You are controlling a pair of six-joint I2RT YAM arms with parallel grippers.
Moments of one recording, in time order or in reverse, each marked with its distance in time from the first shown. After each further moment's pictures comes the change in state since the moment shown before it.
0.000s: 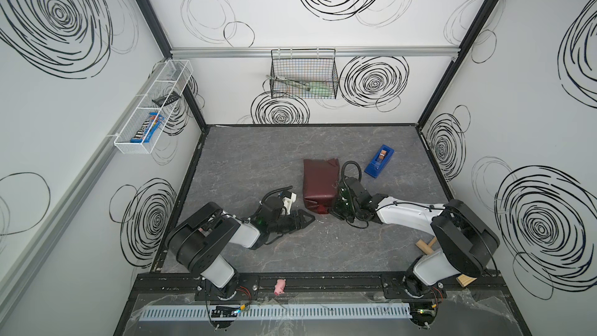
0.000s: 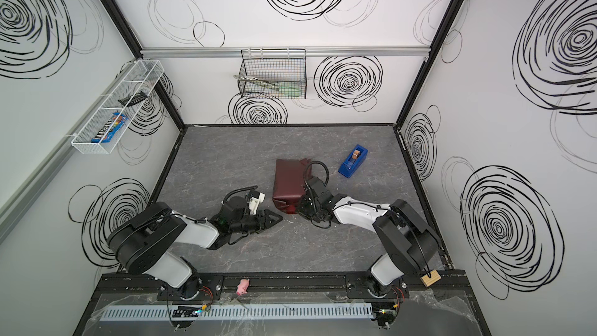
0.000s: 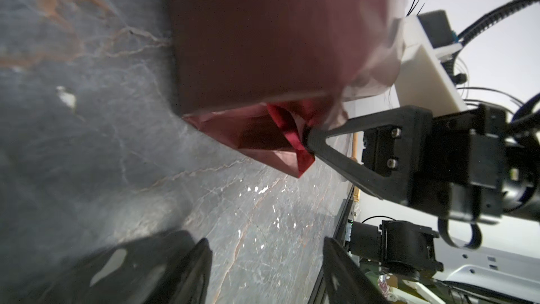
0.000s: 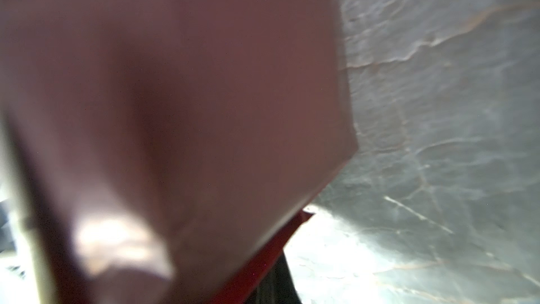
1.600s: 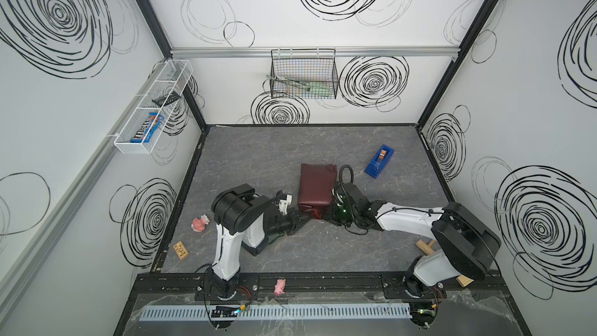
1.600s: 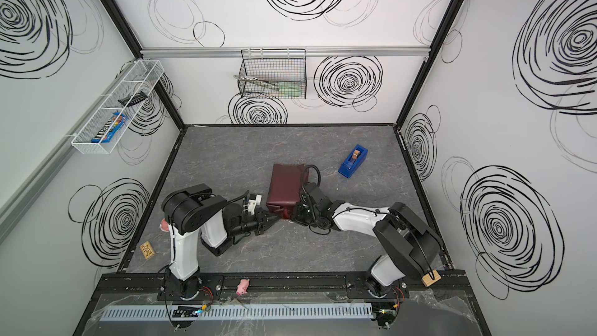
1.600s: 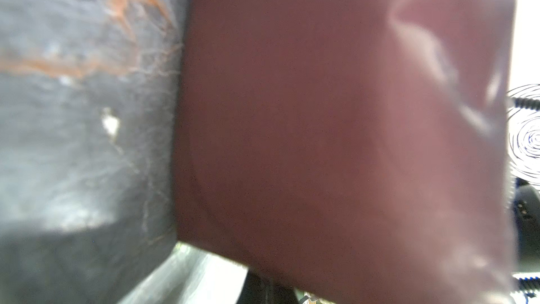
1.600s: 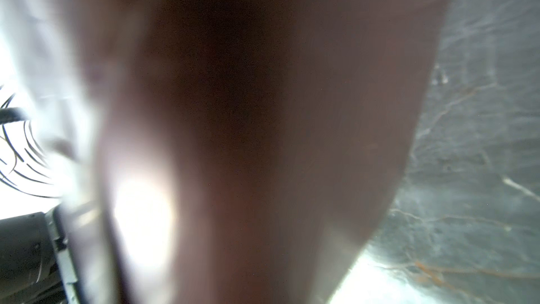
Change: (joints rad) left arm 0.042 0.430 -0.061 0.740 0.041 -0.379; right arm 0.065 -0.029 -0.064 0.104 -0.073 -0.138
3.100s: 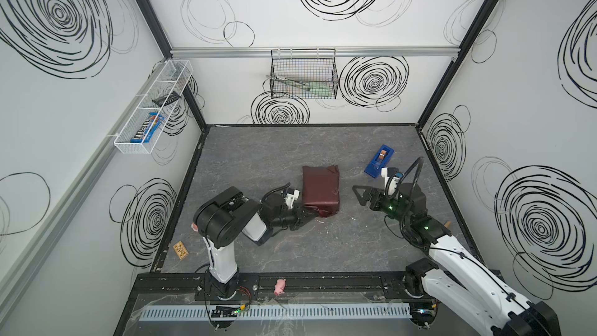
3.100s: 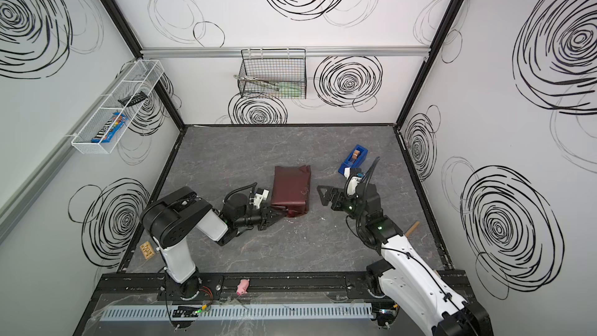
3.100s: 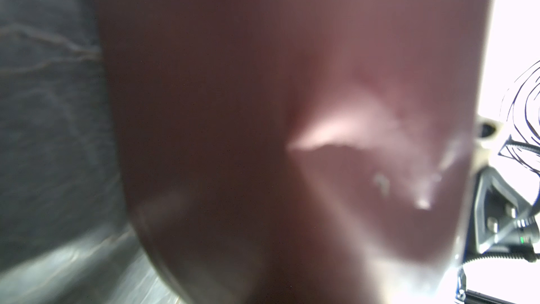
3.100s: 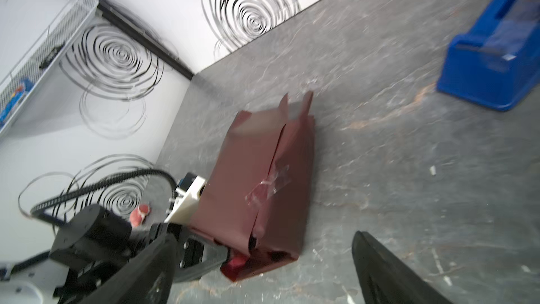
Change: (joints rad) left arm 0.000 -0.186 0.121 -0.385 0.117 0.094; right arm -0.446 -0.689 -0.198 -0.028 0.041 -0.349
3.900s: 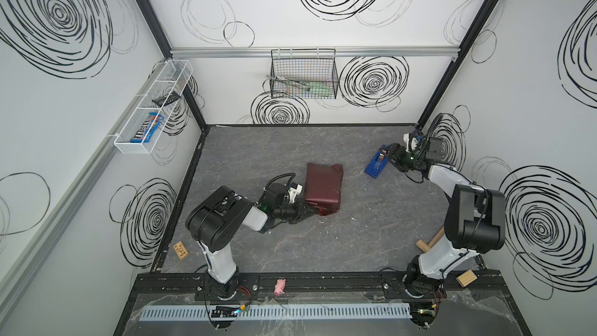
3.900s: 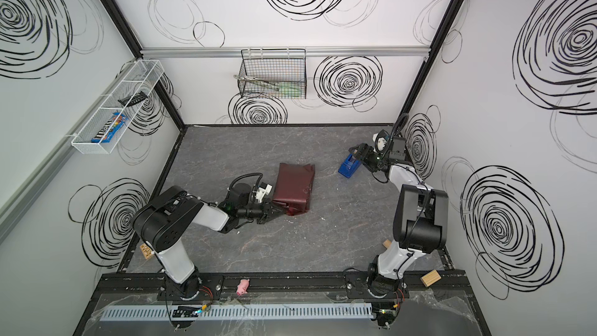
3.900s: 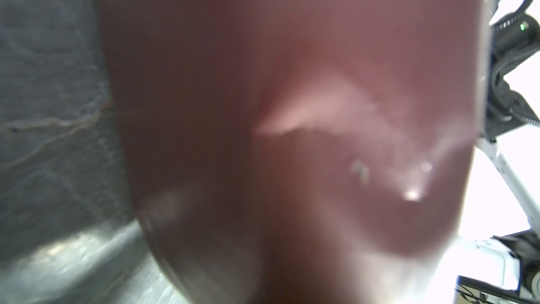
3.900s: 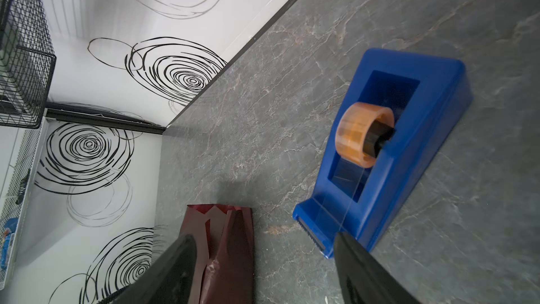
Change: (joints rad) left arm 0.056 -0.060 0.128 -0.358 0.089 0.220; right arm -0.517 0.885 0.647 -0.101 -0.468 -0.130
